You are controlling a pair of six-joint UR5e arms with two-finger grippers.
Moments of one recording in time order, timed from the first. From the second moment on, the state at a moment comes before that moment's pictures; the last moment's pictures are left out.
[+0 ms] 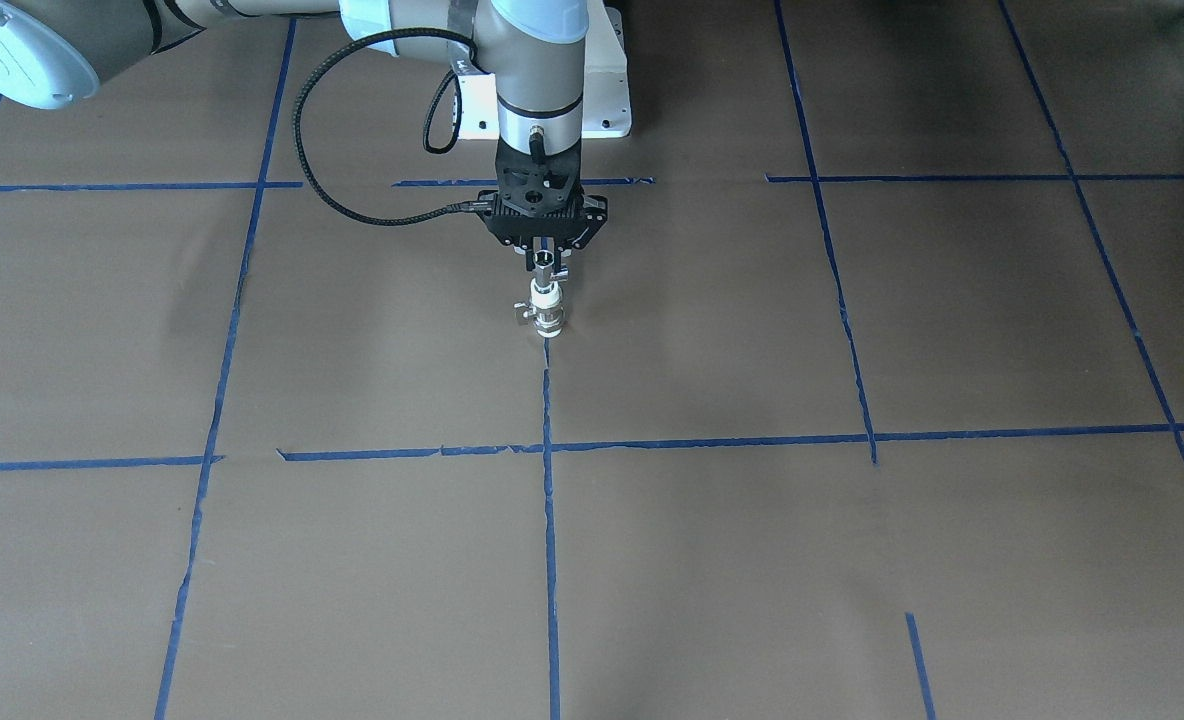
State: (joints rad) left arm -1.60 -1.49 -1.71 -1.50 -2.41 0.09; right arm 0.45 -0.70 1.67 -1.78 1.72 1.33
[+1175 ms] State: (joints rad) left arm -1.60 -1.49 -1.71 -1.50 -2.41 0.08; right arm 0.45 -0.70 1.67 -1.78 1.72 1.34
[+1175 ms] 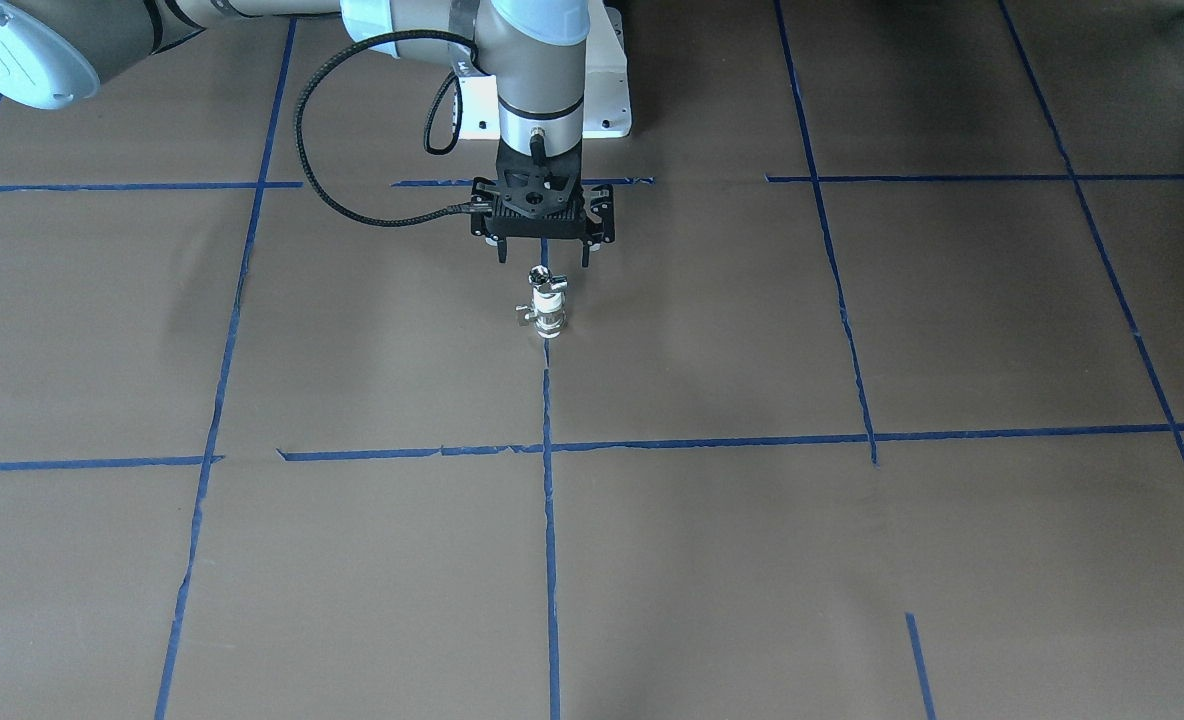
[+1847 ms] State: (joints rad) left arm -1.60 -1.49 -1.71 -1.50 -2.41 0.08; right arm 0.55 -0.71 1.68 -1.79 1.82 1.24
